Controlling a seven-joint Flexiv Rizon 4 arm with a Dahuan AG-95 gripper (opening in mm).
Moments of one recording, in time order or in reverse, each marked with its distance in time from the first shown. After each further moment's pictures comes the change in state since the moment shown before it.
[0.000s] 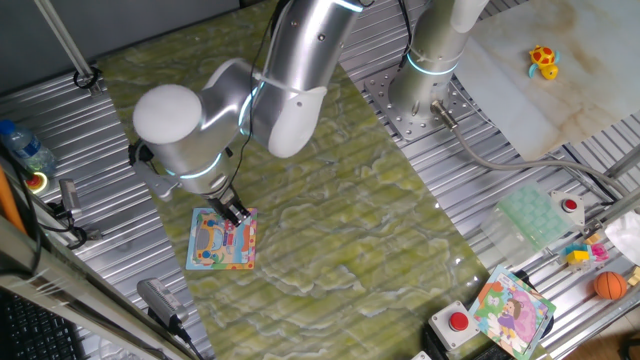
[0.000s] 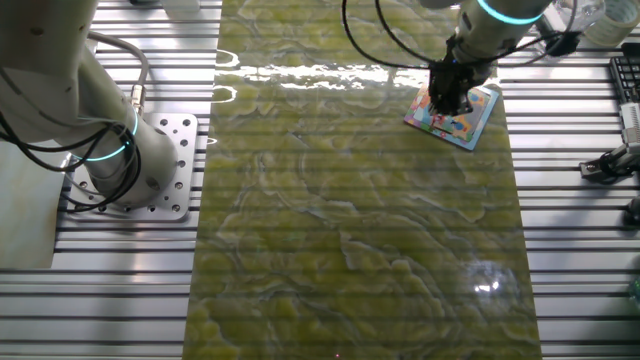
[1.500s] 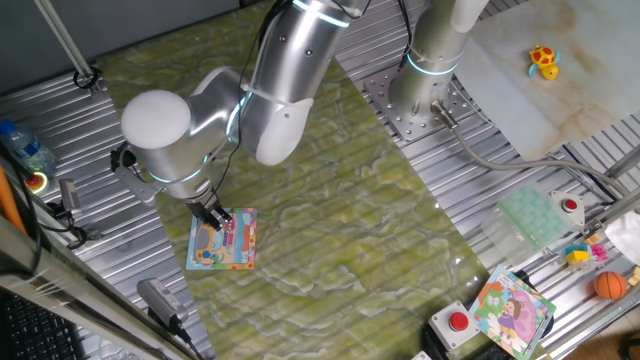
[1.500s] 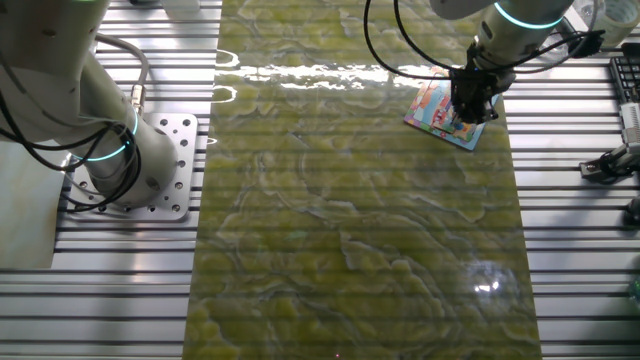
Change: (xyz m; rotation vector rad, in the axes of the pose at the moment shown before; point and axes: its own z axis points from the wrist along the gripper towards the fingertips) arm -0.028 -0.027 0.017 0.025 -0.059 -0.032
